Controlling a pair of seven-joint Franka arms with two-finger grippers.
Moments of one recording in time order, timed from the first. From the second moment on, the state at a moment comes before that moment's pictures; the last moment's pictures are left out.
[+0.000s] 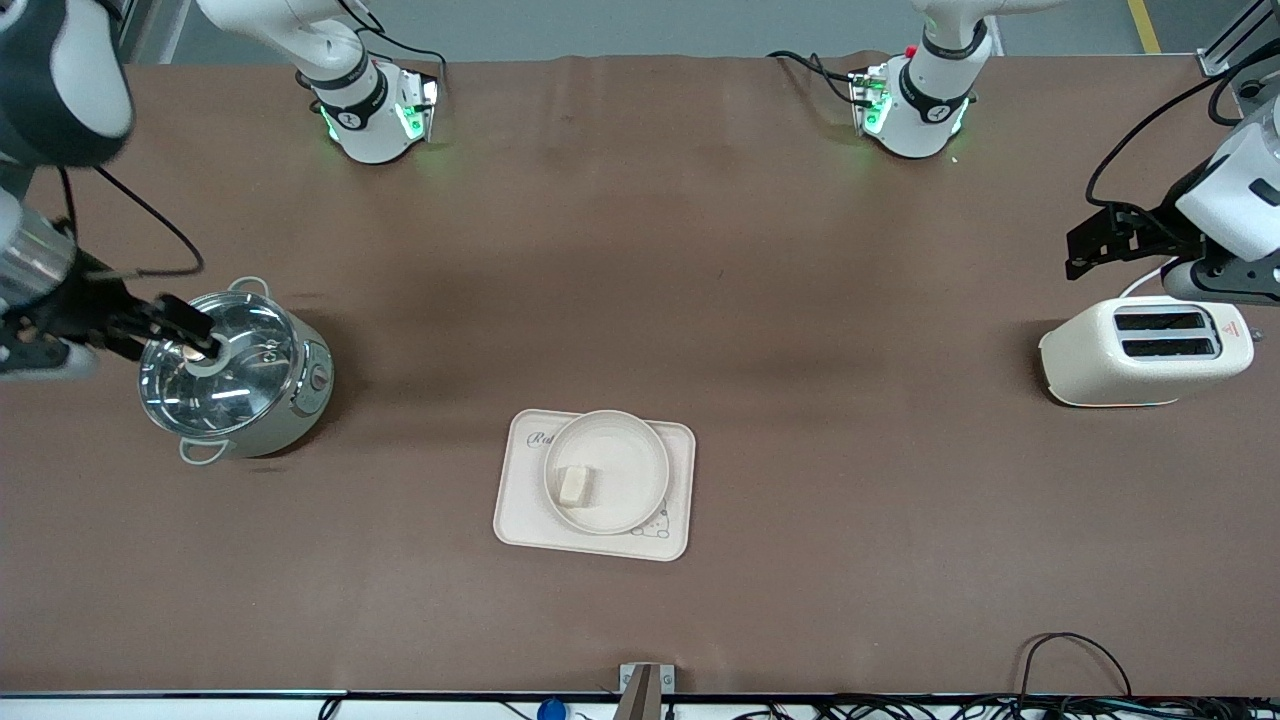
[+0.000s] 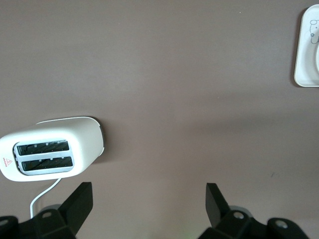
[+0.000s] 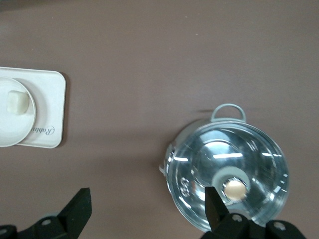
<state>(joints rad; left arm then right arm) 0.05 0.06 -0.16 -1.48 0.02 1.51 0.00 0.28 0.00 -0.31 -1.73 0.07 1.83 -0.04</state>
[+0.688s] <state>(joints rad) 0.03 0.07 -0.16 -1.48 0.02 1.51 0.00 0.19 -0.13 -0.26 -1.74 0.03 1.67 -0.04</state>
